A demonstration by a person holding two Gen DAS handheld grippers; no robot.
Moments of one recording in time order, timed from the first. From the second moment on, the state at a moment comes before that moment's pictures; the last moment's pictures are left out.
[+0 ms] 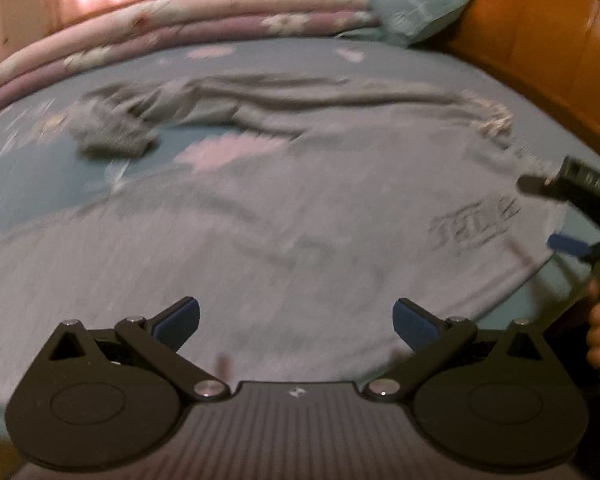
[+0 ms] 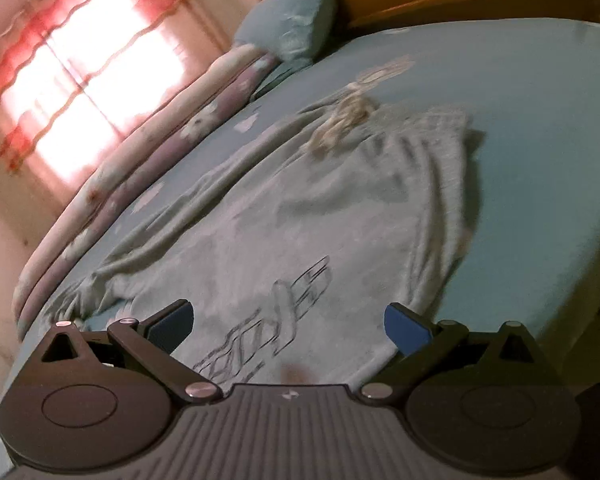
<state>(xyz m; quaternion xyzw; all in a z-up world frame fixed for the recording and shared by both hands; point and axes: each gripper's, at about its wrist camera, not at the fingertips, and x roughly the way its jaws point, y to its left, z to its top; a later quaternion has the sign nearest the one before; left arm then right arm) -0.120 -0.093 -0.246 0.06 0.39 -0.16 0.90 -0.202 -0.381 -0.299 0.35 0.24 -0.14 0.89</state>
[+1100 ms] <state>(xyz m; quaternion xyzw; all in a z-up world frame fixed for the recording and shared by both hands) -0.127 -0.082 -0.257 0.06 0.26 -0.24 0.93 -0.171 -0.288 -0.252 -0.33 0.30 0.26 0.86</state>
